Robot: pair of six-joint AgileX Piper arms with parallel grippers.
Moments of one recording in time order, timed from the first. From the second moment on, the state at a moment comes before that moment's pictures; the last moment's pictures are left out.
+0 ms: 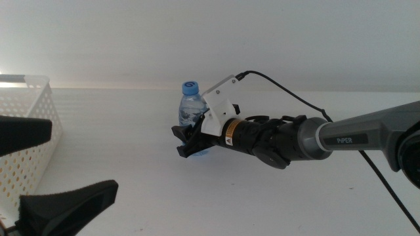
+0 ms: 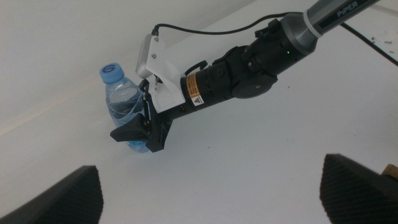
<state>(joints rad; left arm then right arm) -0.82 0.57 -0.79 0.12 0.77 -0.16 0.60 2.24 -1.28 -0.45 -0.46 0.32</state>
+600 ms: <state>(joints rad) -0.82 0.57 -0.79 0.12 0.77 -0.16 0.61 2.13 -1.23 -0.51 -0.28 0.45</state>
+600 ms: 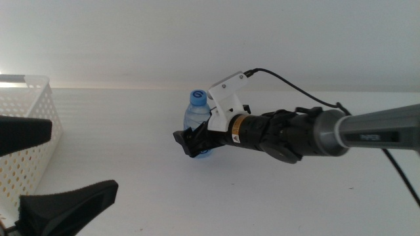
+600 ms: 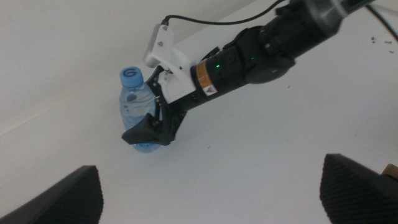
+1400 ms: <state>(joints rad) -0.82 0.57 -0.79 0.12 0.77 -0.16 0.62 1.26 -0.78 -0.13 0.31 0.18</state>
